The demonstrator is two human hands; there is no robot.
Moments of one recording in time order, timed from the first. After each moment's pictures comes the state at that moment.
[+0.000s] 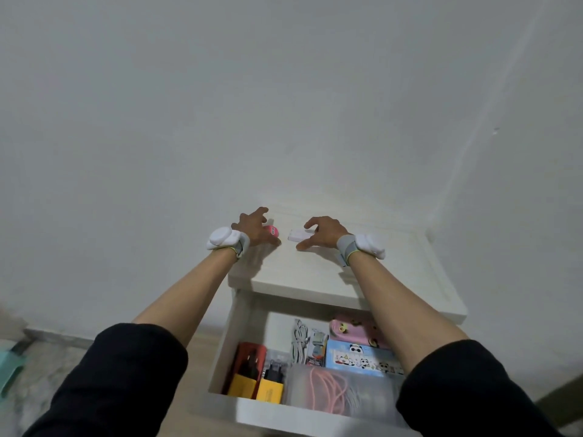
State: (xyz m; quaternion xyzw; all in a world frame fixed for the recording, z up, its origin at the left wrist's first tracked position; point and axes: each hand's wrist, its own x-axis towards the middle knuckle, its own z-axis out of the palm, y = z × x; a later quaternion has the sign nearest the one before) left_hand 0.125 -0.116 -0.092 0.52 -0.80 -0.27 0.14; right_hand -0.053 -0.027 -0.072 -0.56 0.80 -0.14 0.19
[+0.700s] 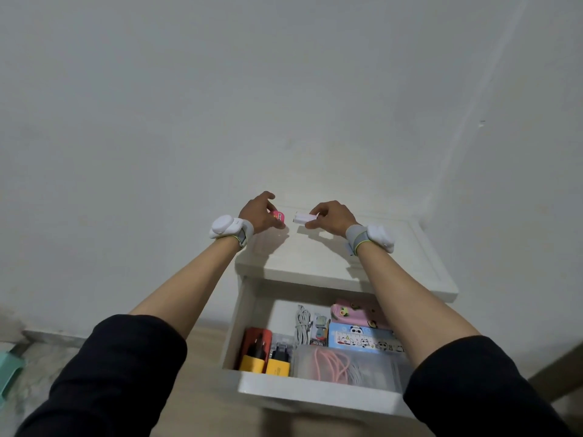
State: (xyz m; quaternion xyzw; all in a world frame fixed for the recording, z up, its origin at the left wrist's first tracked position) left_hand 0.134 -0.094 -0.069 0.45 -0.81 -0.32 0.22; right_hand -0.045 0.001 -0.053 -0.54 0.78 -0.25 0.18
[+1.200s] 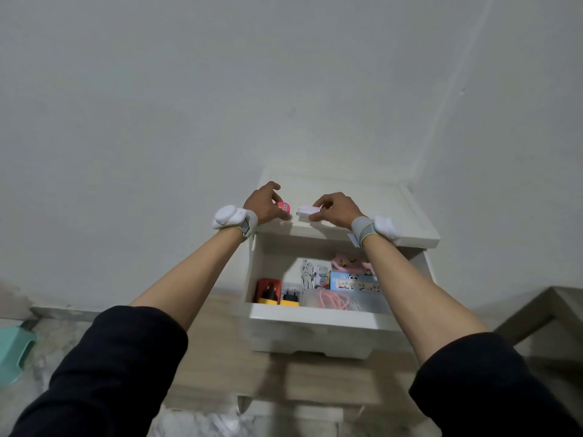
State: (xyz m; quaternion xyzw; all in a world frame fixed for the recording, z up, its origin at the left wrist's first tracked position) left_hand 0.185 -0.013 -0.082 0.42 -0.82 -0.34 0.21; right_hand 0.012 0.092 -0.066 -0.52 0.79 -0.25 0.19
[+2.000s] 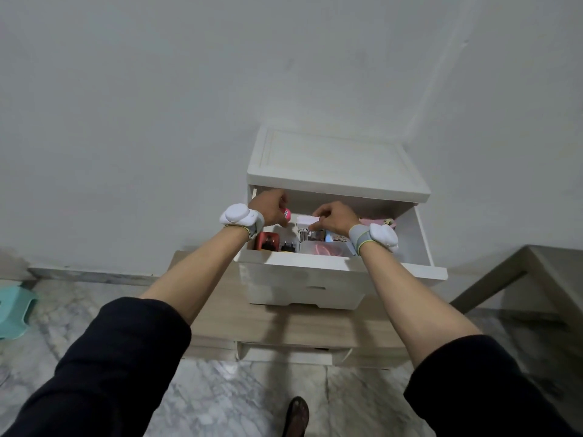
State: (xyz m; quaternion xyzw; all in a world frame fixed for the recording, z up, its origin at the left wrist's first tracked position) left_hand 0.215 0.063 -0.134 0.39 -0.87 -0.30 0.09; right_hand 0.052 0.169 -0.136 -0.48 0.82 -0.20 0.24
